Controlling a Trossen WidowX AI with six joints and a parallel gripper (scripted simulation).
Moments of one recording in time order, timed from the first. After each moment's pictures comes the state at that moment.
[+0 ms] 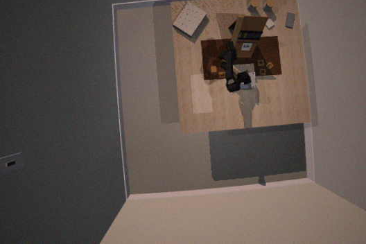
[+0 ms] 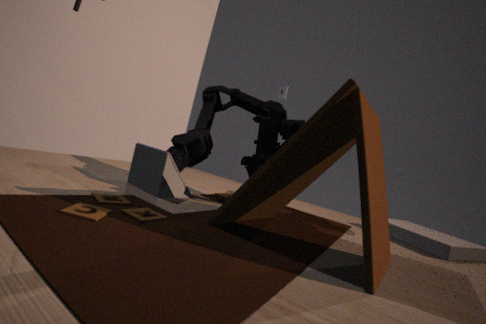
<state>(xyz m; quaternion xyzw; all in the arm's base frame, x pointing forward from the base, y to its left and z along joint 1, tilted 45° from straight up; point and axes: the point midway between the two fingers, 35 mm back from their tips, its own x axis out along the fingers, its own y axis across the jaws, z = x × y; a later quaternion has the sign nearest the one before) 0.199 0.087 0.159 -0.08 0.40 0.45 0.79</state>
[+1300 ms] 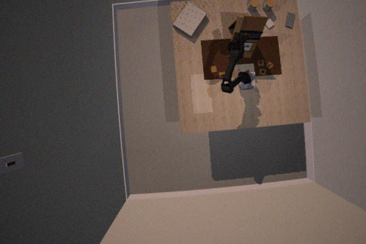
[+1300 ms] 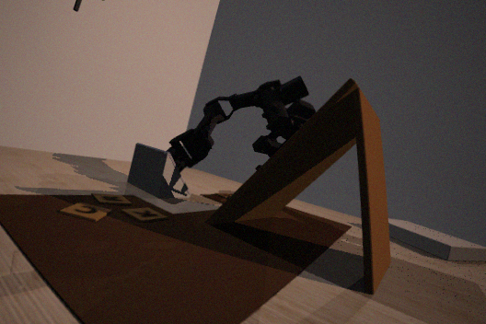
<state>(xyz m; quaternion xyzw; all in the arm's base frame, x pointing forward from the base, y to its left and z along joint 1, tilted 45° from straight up) 0.258 -0.047 0.195 -0.25 0.31 0.22 0.89</state>
